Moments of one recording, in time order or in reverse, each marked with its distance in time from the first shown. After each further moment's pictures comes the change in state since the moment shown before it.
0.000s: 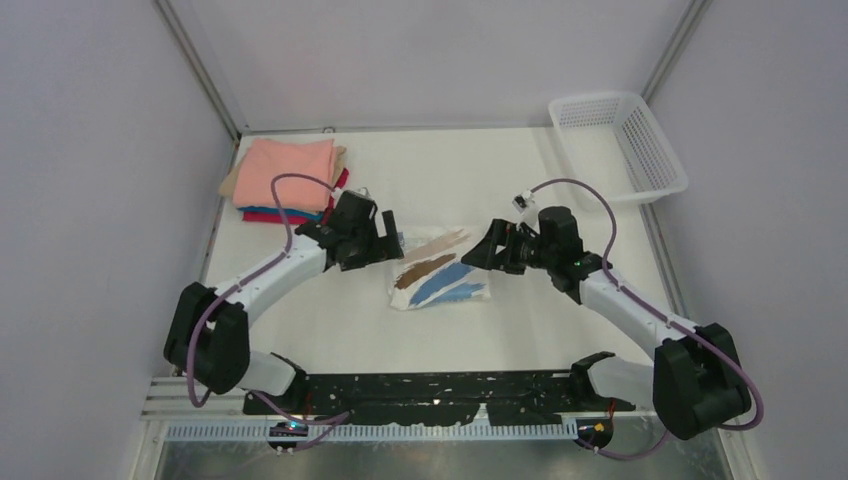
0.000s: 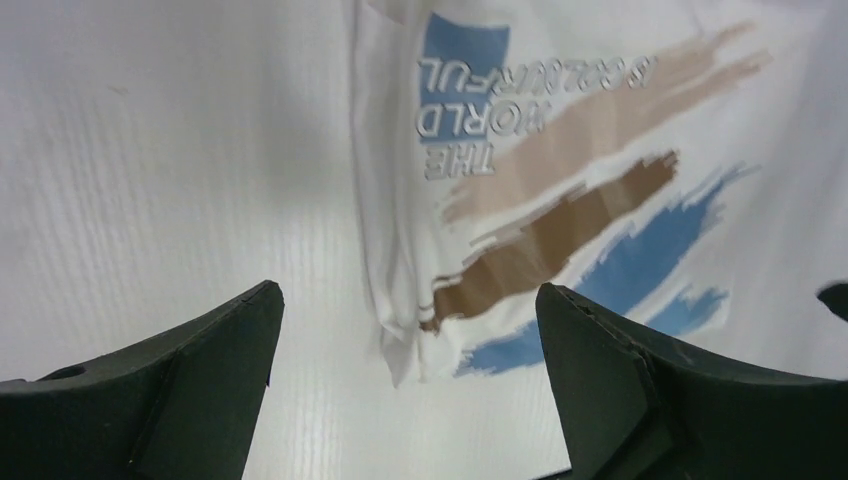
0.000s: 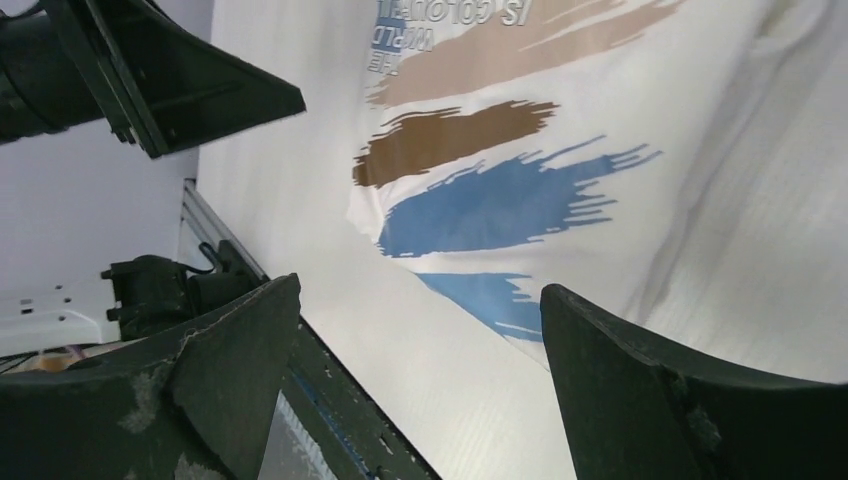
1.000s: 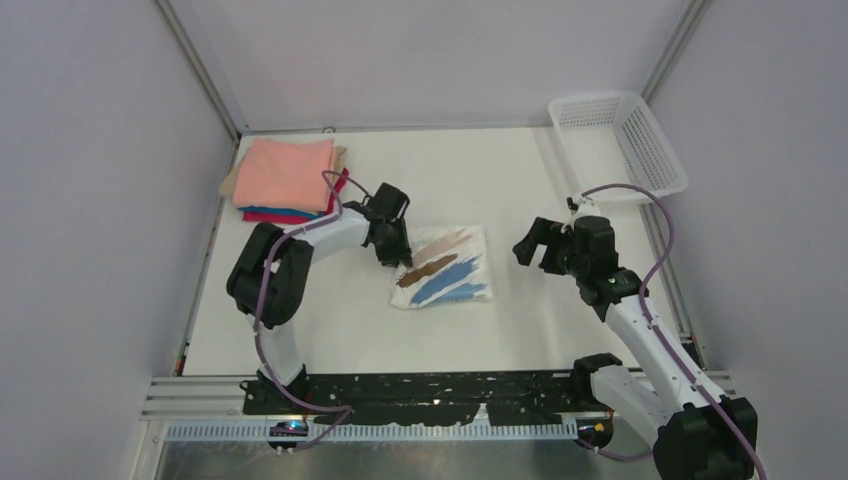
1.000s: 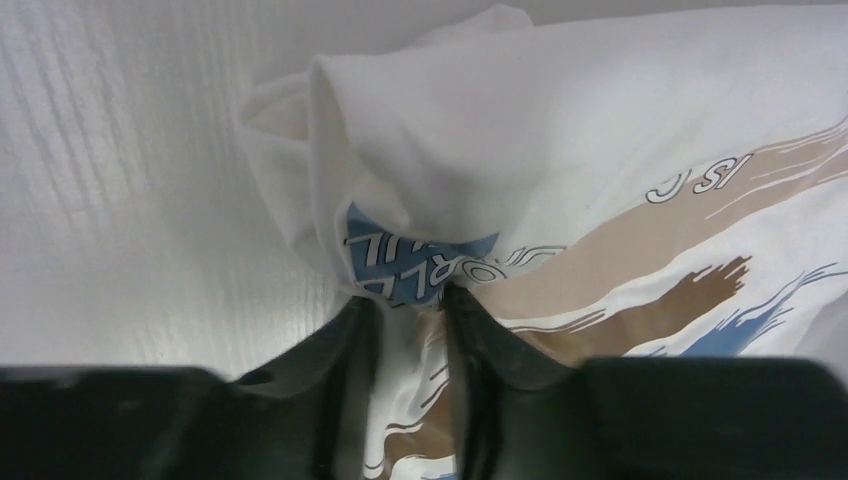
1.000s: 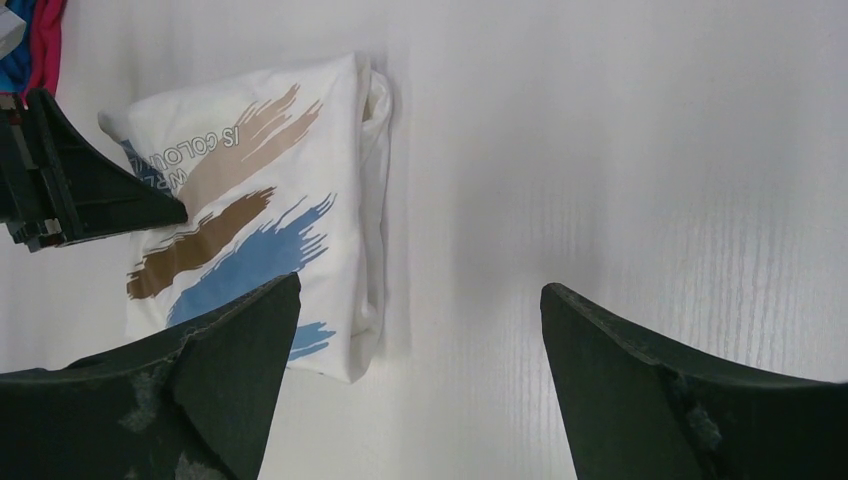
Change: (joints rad) left arm 0.002 0.475 0.258 -0.016 0.058 -0.045; right arm -0.160 -0.299 -0.016 -0.317 0.479 -0.200
